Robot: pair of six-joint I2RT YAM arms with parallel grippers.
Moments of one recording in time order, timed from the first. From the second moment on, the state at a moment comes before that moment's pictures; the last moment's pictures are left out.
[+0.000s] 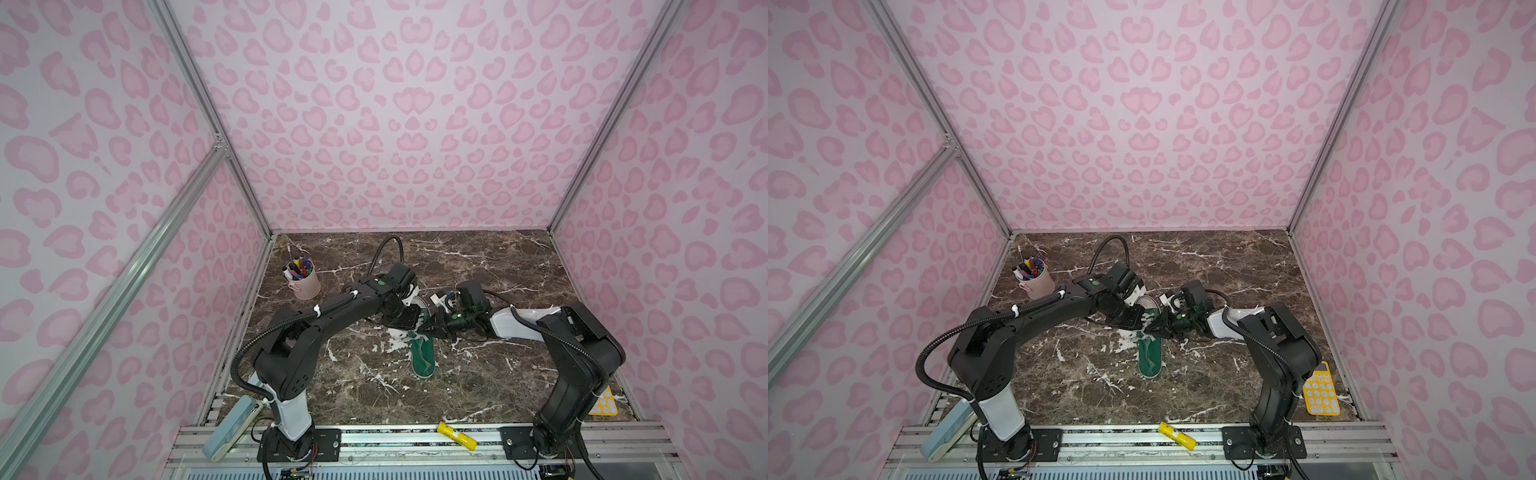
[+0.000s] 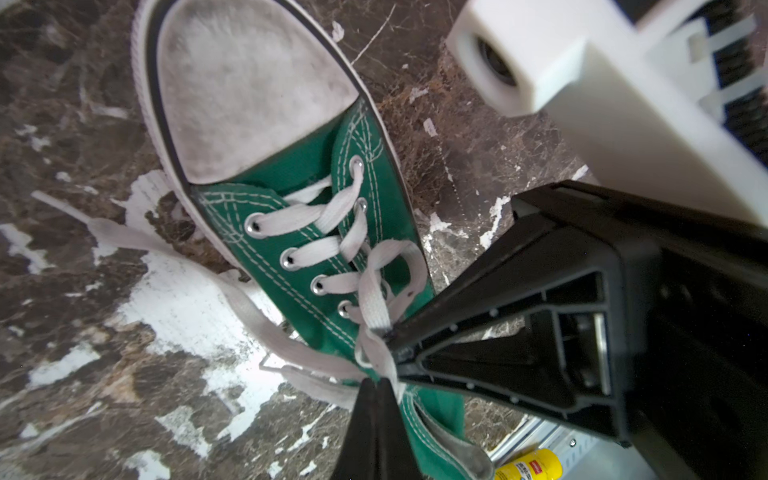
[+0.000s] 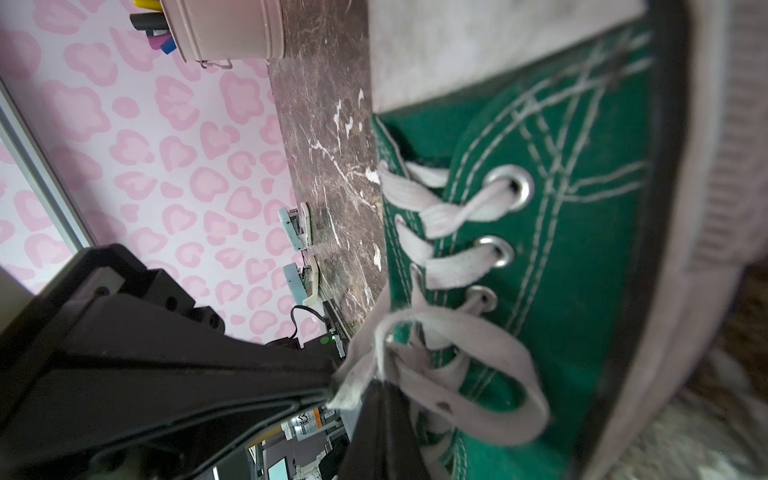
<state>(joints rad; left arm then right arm) -0.69 1.79 1.32 -0.73 0.33 -0.40 0.48 1.78 0.81 0.14 -0.91 0.93</state>
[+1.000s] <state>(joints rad) -0.70 1.80 1.30 -0.69 0.34 -0.42 0.39 1.68 0.73 0.01 -0.90 0.84</state>
